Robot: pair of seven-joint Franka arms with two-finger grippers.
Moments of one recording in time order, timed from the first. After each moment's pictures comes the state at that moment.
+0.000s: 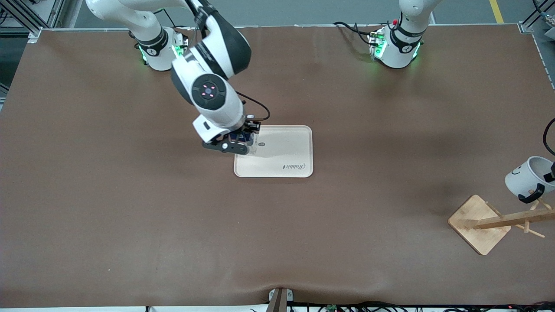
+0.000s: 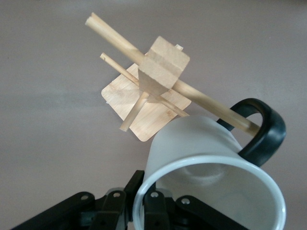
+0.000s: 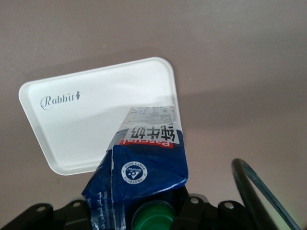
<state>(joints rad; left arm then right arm) 0.69 0.42 -0.43 -1.43 0.06 1.89 0.29 0.62 0.40 -0.02 -1.49 0.17 1.72 0.77</state>
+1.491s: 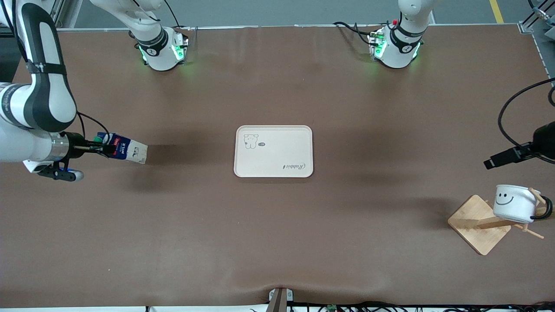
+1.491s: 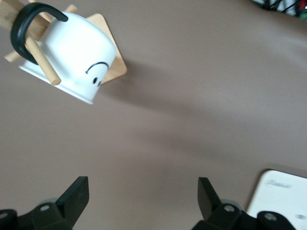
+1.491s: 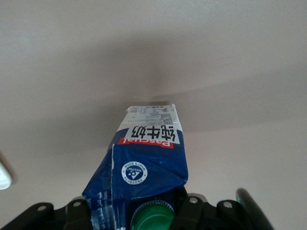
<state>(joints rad) 0.59 0.31 -0.67 -1.42 0.15 1.68 -0.30 -0.12 0.23 -0.04 -1.92 0.11 1.82 -0.02</state>
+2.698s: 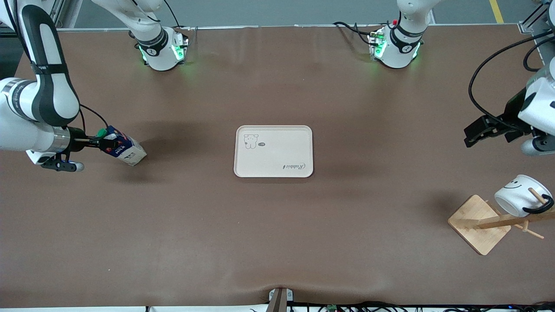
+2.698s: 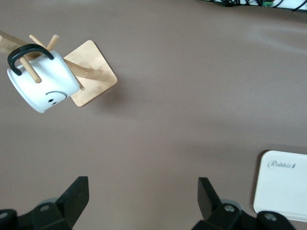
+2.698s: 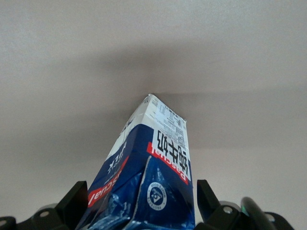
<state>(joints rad) 0.53 0.17 -0.75 -1.39 0.17 1.59 -0.30 -0.17 0.21 -0.02 -2.03 0.11 1.92 -0.10</state>
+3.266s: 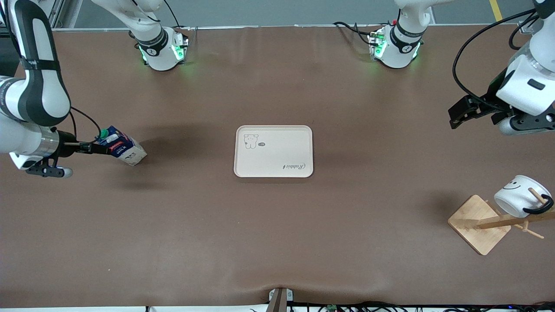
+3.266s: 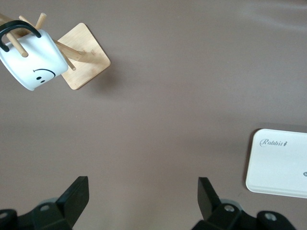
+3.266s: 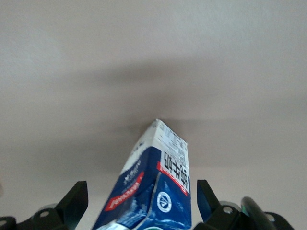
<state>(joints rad) 0.13 0.10 -0.33 -1.39 0.07 1.51 -0.27 -0.16 0.22 -0.01 -1.90 0.11 1.90 -0.10</state>
